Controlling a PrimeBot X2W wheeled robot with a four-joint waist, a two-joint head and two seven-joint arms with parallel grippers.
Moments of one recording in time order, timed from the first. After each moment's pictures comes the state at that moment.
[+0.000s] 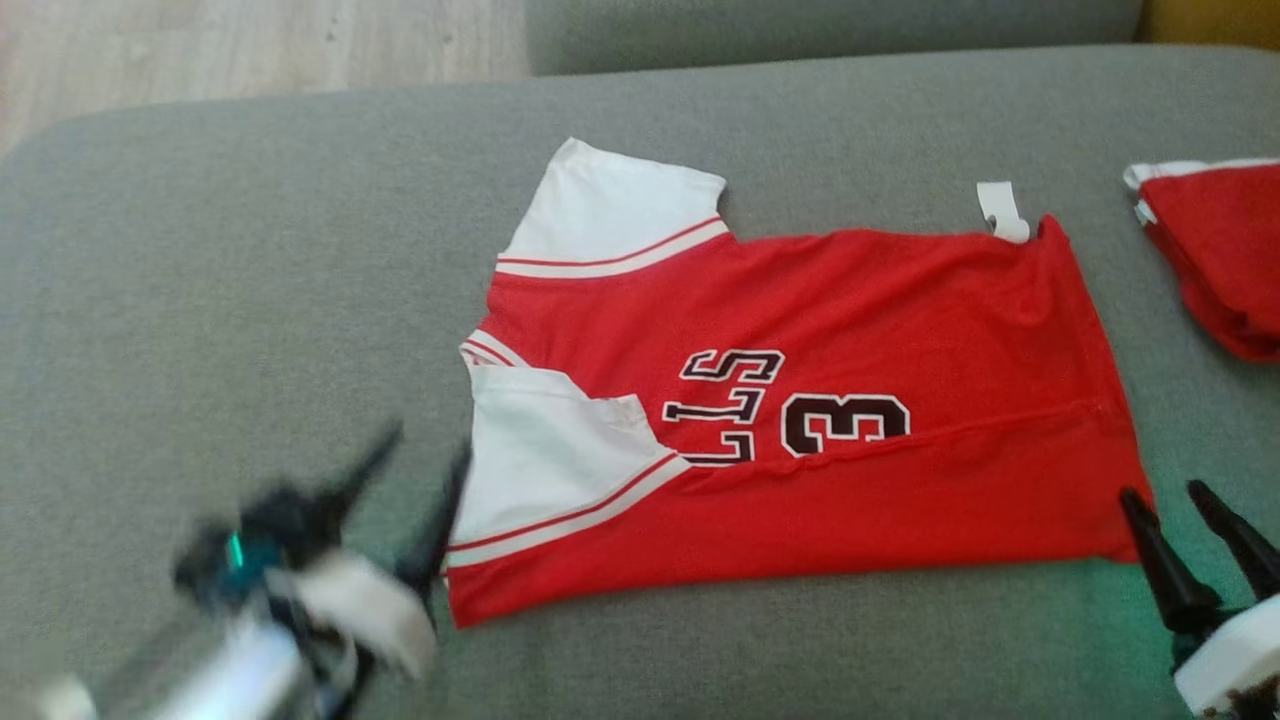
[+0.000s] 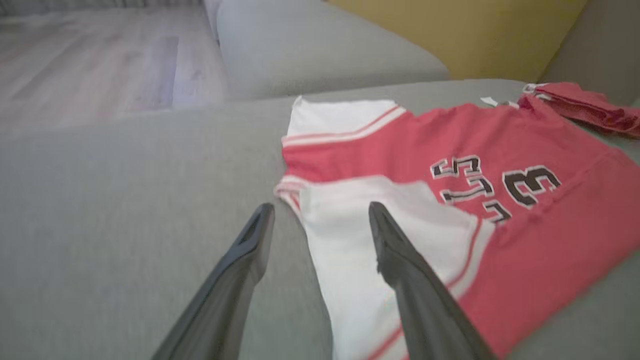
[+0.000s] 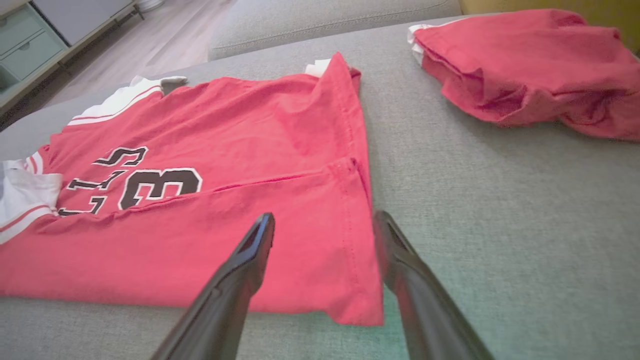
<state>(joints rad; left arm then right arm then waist) -0.18 0.50 -0.71 0.11 -0.65 0.13 -0.06 0.16 -0.55 0.14 0.13 0.70 0.12 0.03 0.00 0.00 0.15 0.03</state>
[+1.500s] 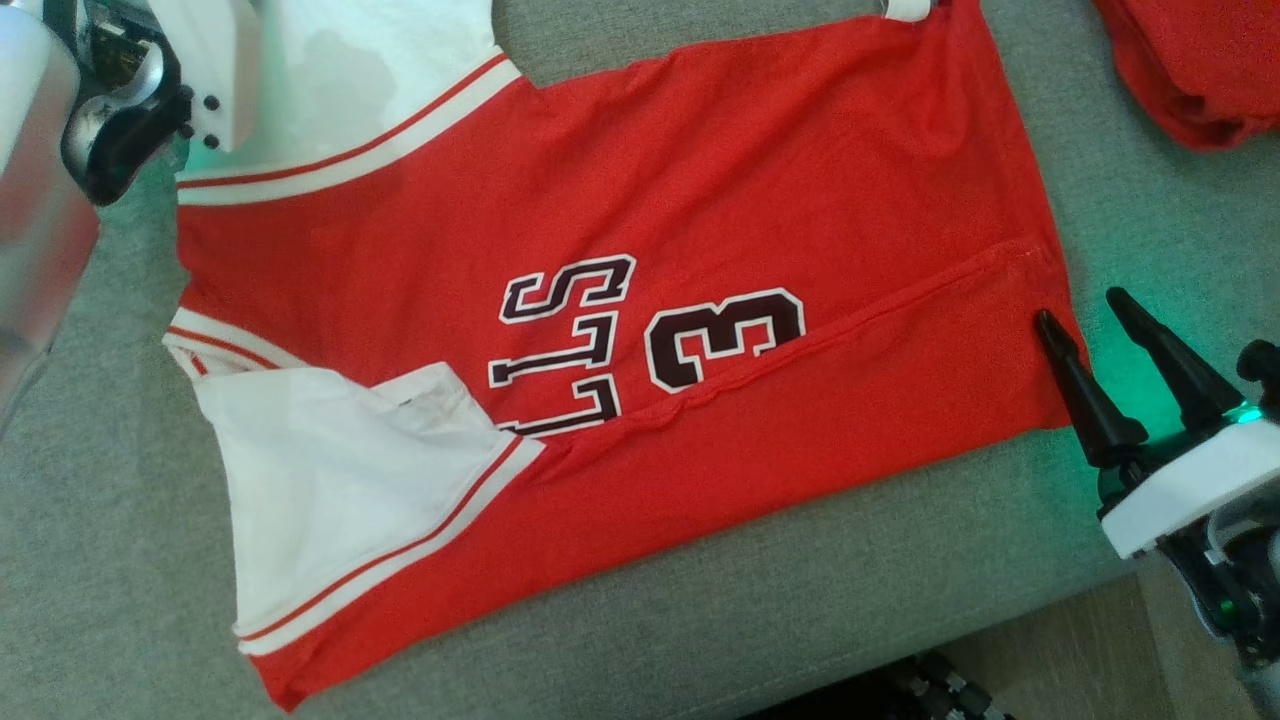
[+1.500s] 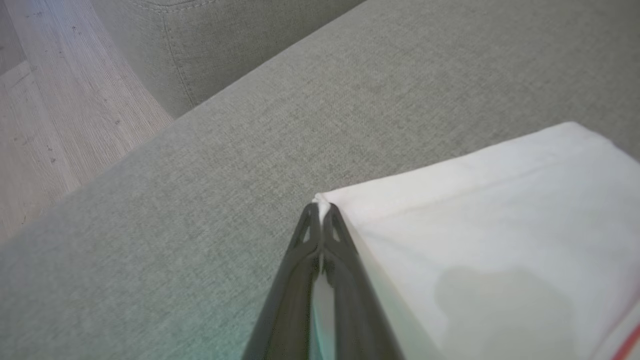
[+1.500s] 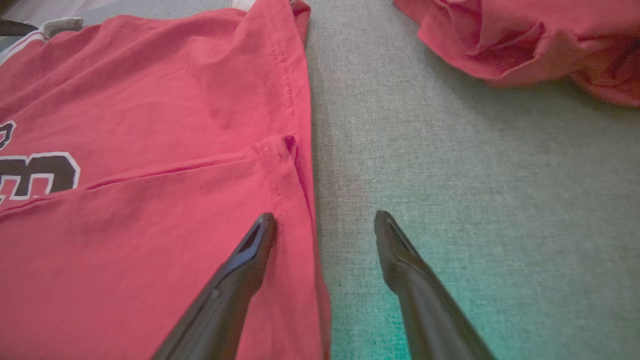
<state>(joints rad) -1.28 0.50 -0.95 0.73 -0.81 -0.13 0.54 -0.14 -0.52 0.24 0.04 0.62 0.12 0.07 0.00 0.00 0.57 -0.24</state>
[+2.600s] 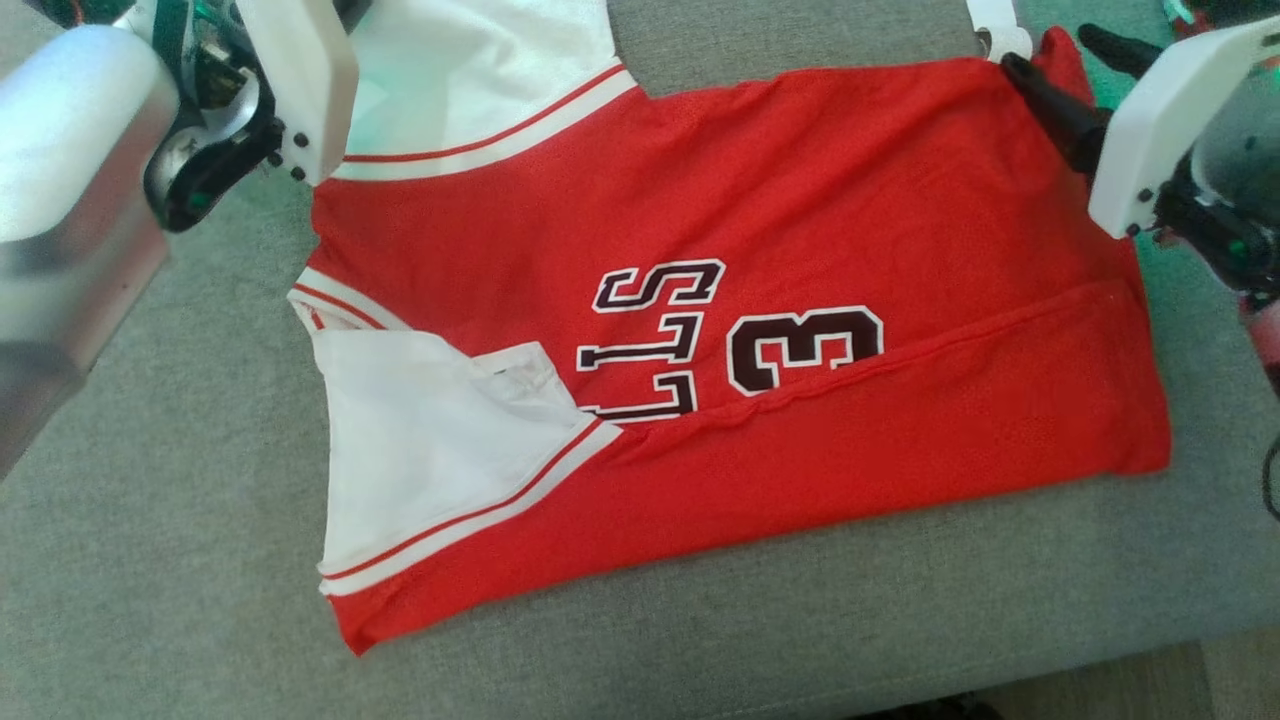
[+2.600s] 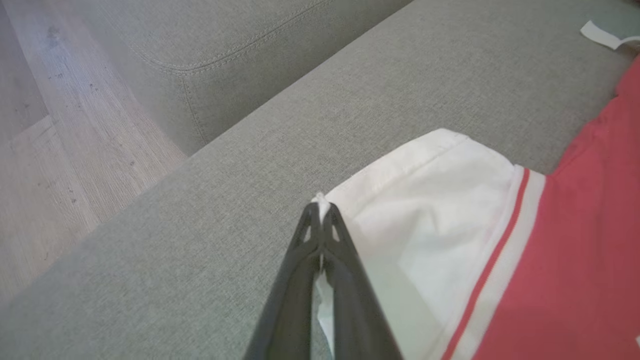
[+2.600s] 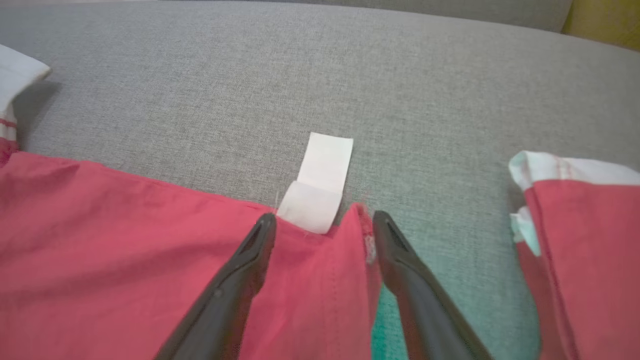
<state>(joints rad) -1.34 0.52 -1.20 0.59 -0.97 -0.13 0.40 -0.87 -0.53 0.53 0.45 0.70 0.12 0.51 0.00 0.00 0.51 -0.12</state>
